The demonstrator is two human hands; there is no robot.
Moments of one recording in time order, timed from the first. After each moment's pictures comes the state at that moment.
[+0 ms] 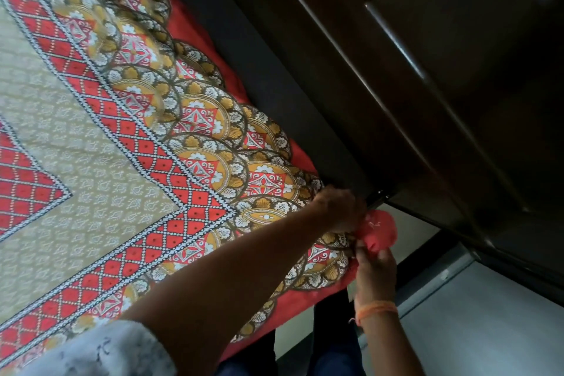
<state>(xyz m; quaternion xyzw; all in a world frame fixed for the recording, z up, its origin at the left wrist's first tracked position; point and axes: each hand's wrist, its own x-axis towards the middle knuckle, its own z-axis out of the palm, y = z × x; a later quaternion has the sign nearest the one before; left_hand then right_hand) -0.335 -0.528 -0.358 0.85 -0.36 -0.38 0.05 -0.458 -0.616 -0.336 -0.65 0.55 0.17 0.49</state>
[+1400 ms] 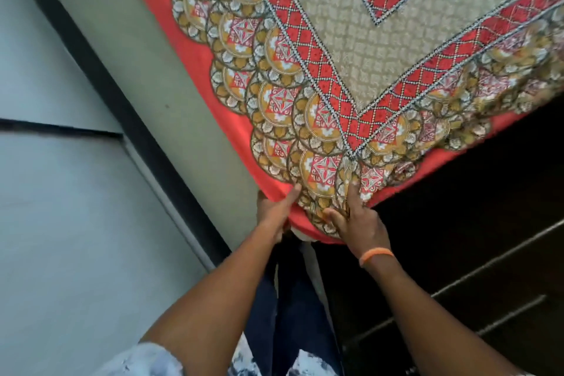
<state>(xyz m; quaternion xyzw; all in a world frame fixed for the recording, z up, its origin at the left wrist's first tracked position) -0.484 -0.560 -0.295 0.07 -0.77 -0.25 -0.58 -0.310 -0.548 -0.247 -0.69 -0.62 0.36 -0.14</state>
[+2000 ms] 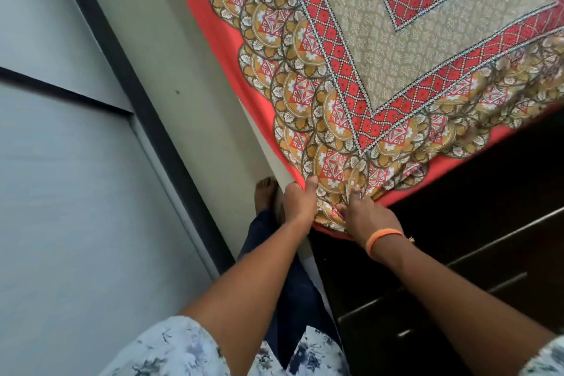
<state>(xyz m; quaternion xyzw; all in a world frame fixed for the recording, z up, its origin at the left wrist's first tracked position) -0.449 -0.571 -0.262 -0.08 -0.81 -0.22 -0.53 -0.321 -0.545 -0.191 -0.56 -0.71 0.27 -0.33</state>
